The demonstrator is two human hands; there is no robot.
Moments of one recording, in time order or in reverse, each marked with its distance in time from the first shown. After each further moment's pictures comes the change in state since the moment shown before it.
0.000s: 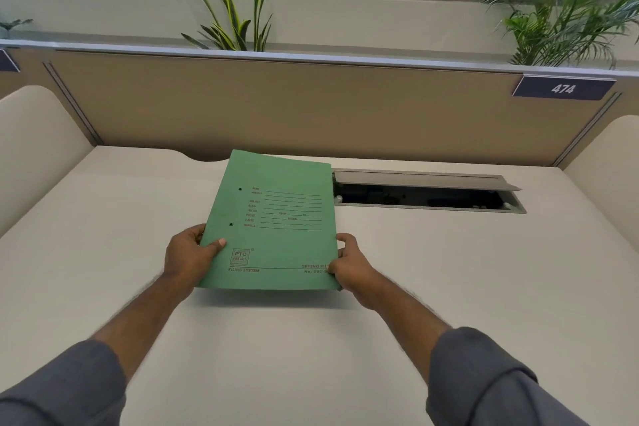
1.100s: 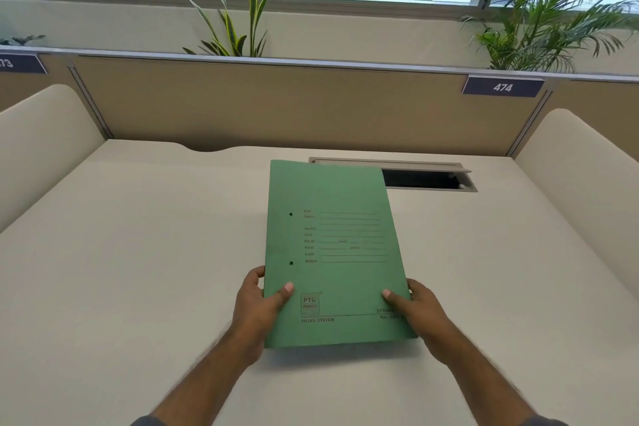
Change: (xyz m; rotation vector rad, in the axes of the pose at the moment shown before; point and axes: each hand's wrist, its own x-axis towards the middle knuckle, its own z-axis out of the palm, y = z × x) left_hand -0.245 0.011 0.078 -0.432 -0.254 -0.237; right_hand -0.157 0.145 -0.104 0.181 0.191 -0.036
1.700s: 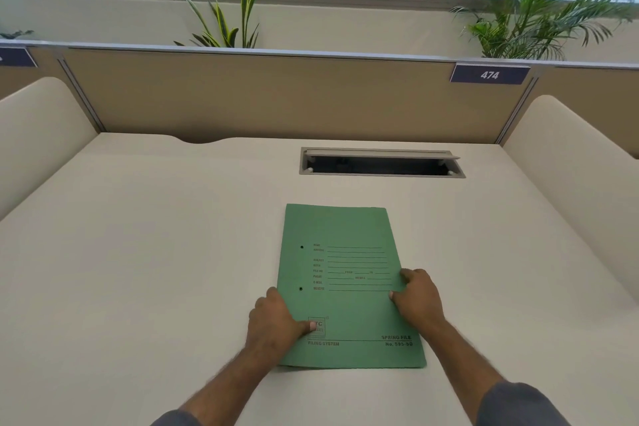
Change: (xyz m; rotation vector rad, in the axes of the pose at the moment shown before) left_hand -0.034 -0.029 0.028 0.999 0.024 0.006; right_hand 0.001 0.016 -0.009 -0.684 0.269 -0.036
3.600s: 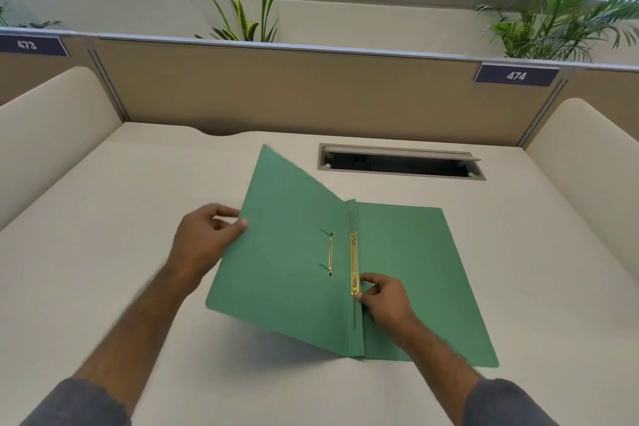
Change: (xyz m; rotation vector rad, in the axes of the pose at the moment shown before) left_hand 0.030 -0.021 -0.161 -0.610 0.286 0.199; right_hand -0.028 -0.048 0.052 0.394 -0.194 -0.073
